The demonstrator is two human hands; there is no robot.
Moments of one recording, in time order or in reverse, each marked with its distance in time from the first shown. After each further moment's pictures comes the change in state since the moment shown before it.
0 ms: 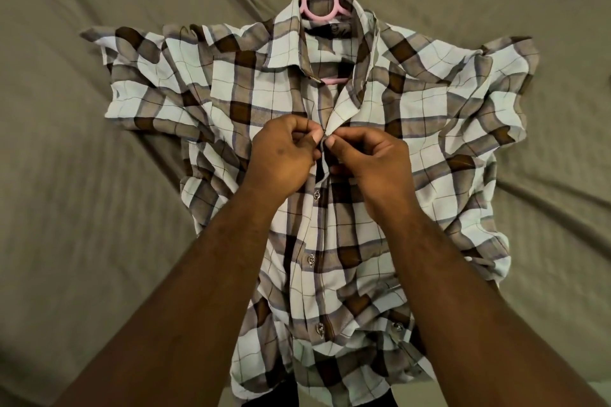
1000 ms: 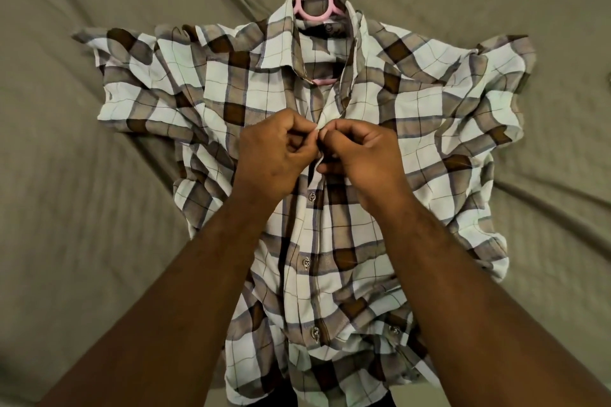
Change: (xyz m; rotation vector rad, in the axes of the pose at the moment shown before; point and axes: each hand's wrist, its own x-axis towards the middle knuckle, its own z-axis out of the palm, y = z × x) left_hand 0.005 -0.020 -0.001 0.139 0.096 0.409; right_hand 0.009 -0.008 0.005 0.039 -0.047 0.042
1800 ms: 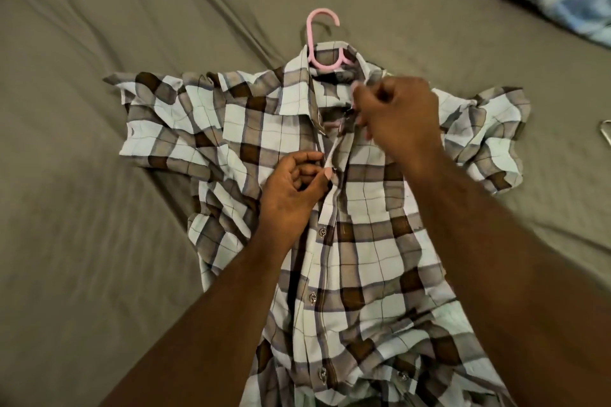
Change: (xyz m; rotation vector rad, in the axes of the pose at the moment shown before) left_hand -0.002 -0.005 0.019 -0.600 -0.003 -0.342; right_hand 0.057 -0.086 -0.005 -0.654 0.198 -0.262
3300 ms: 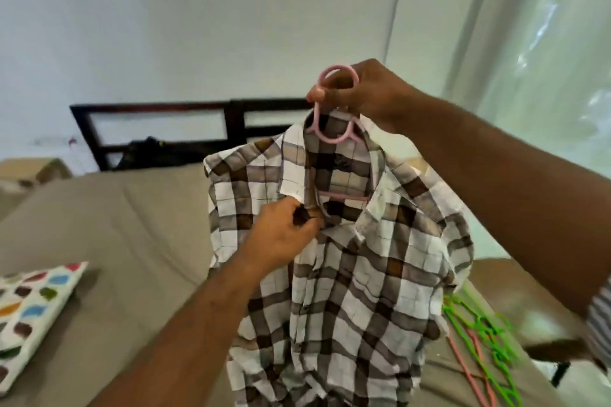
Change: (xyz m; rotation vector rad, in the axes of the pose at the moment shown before) left_hand -0.190 0.500 0.080 0.891 -0.262 0.585; right_hand -0.102 -0.388 -0.465 0.207 -0.030 -0.572
